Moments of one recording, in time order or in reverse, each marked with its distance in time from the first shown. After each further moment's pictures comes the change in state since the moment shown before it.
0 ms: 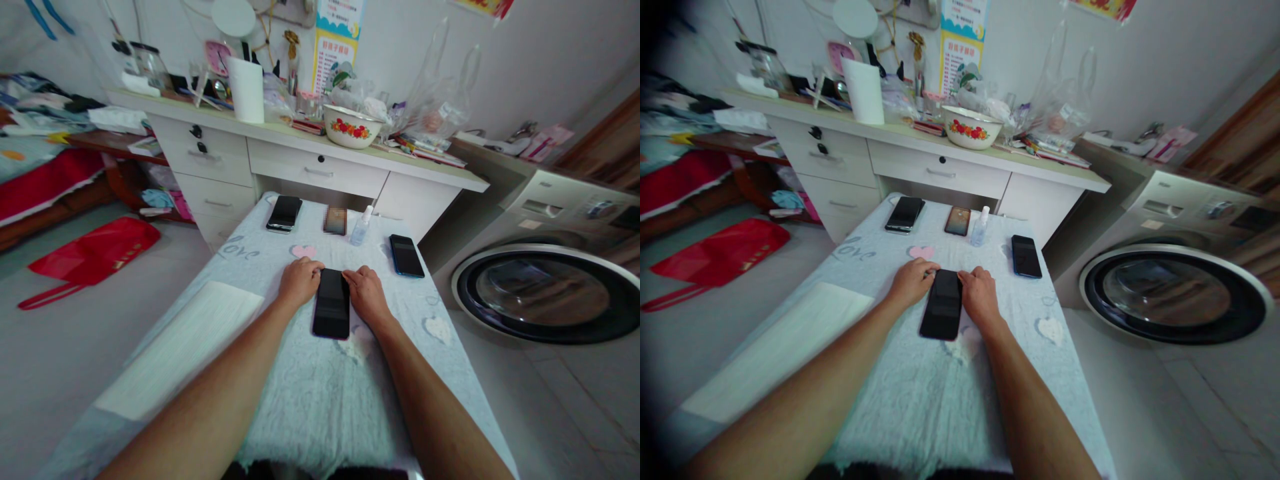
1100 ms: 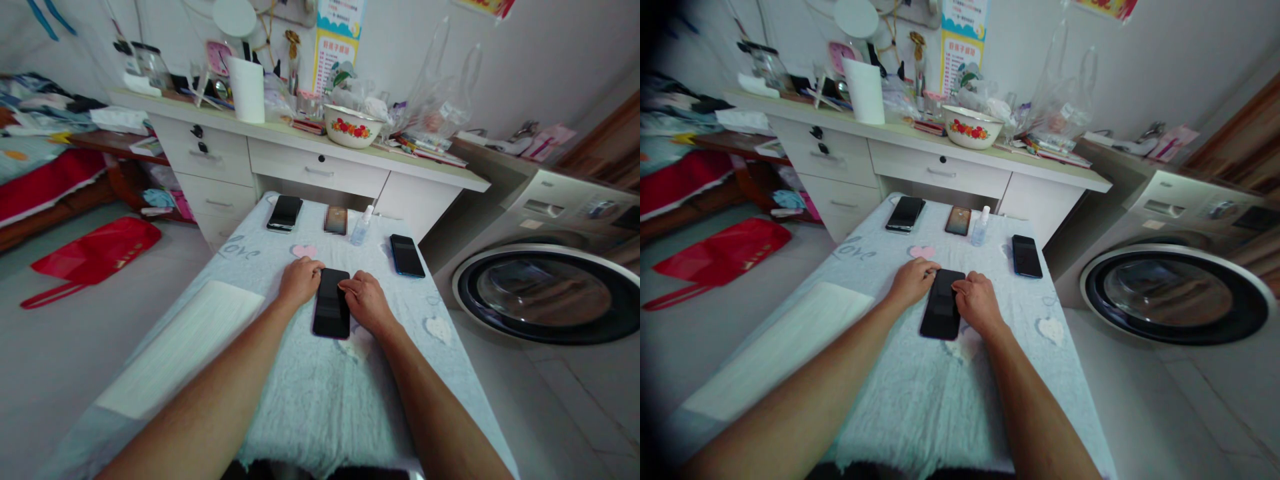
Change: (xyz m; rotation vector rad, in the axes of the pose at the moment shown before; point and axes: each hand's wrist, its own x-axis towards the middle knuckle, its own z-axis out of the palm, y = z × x) left_hand 0.000 -0.002 0.002 0.003 0.009 0.013; right_hand -0.012 -0.006 -0.014 0.081 -0.069 -0.138
